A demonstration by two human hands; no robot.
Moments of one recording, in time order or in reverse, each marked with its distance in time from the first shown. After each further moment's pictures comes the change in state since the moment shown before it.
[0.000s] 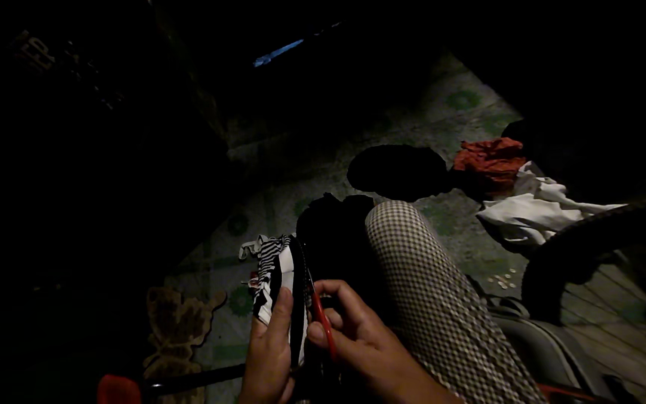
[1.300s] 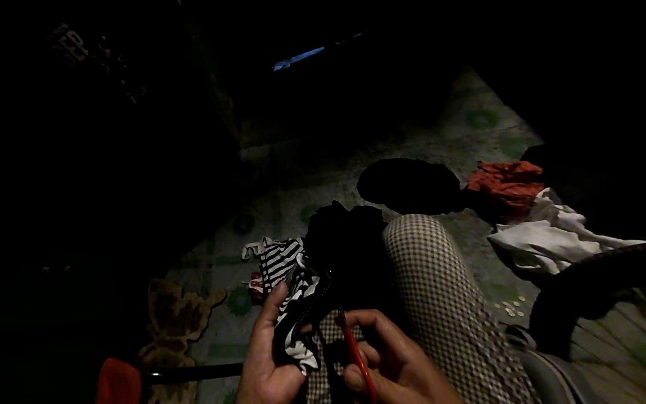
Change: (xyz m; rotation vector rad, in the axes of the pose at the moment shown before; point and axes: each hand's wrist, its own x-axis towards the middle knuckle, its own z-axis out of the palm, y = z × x) left_hand 0.007 0.004 0.001 -0.696 -0.043 -0.359; right_hand -0.035 -0.014 -0.028 -0.076 -0.088 -0.020
